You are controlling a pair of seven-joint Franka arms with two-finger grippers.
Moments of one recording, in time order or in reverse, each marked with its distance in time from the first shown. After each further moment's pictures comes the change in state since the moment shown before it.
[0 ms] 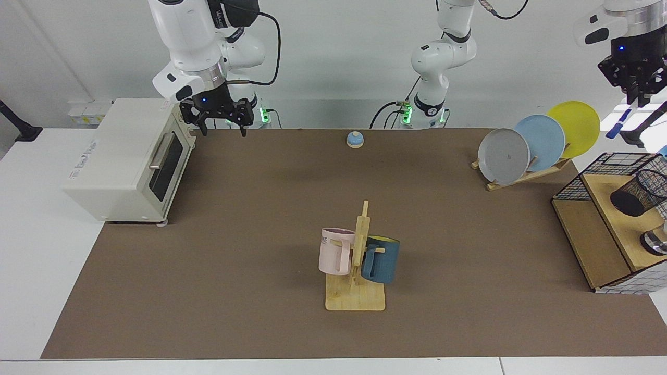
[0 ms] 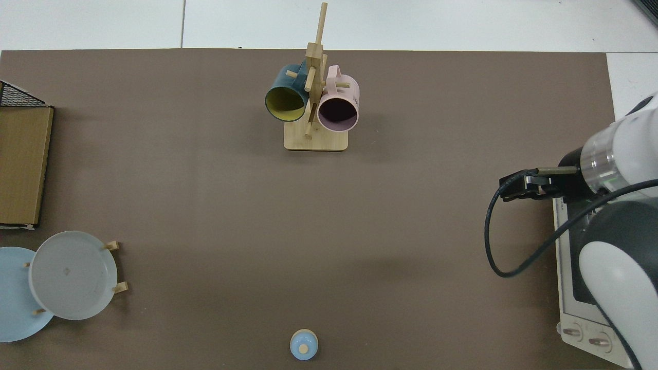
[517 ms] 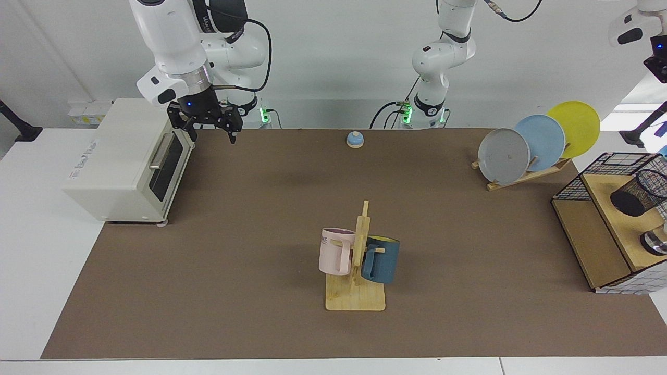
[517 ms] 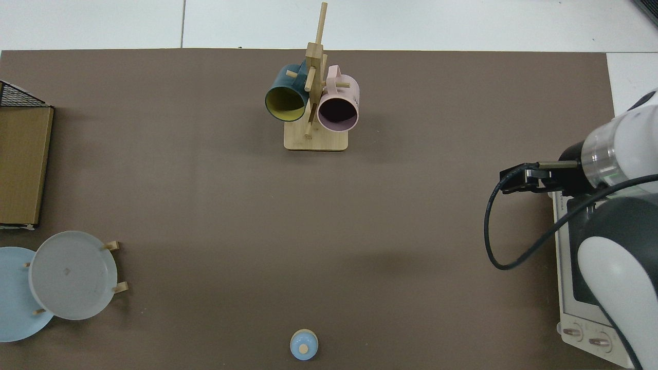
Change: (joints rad) left arm 0.042 0.017 0.012 0.000 0.058 0.106 0.124; right arm -0.005 0.004 0.000 -0.008 0.000 0.041 0.000
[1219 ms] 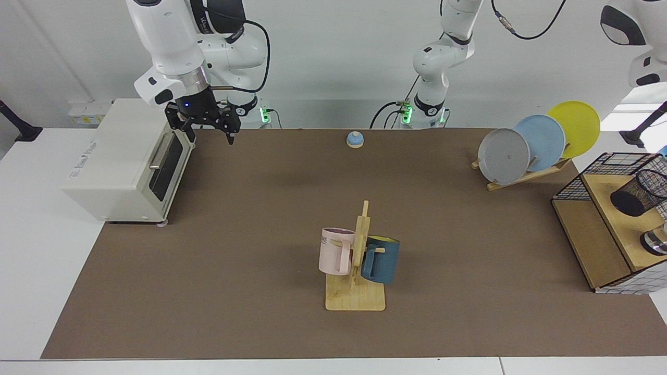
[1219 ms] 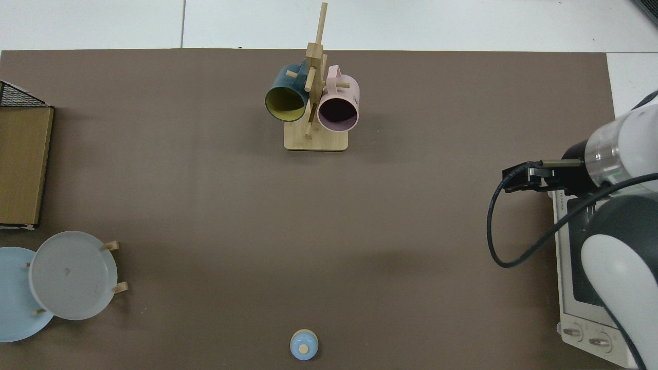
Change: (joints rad) left arm 0.069 0.124 0.014 -0.032 0.191 0.139 0.027; right arm -0.007 0.000 0.000 -0.001 0.000 0.005 0.000
